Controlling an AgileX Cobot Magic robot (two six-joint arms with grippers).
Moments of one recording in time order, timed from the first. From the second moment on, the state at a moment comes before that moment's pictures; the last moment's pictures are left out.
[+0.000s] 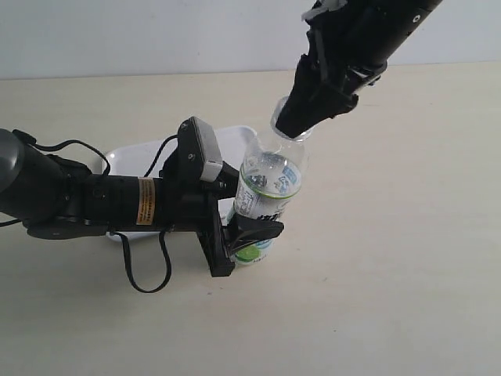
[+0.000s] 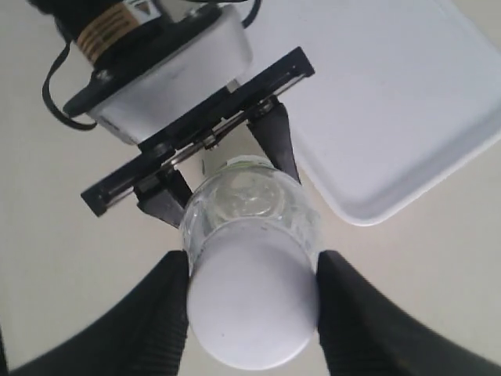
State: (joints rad) left arm -0.53 2.06 -0.80 0.99 -0.96 -0.33; right arm 0.31 1.64 -1.42 0.45 1.18 -0.92
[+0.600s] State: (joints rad) left arm -0.53 2.06 -0.80 0.99 -0.96 -0.33; right arm 0.31 1.64 -1.47 0.43 1.21 -1.32
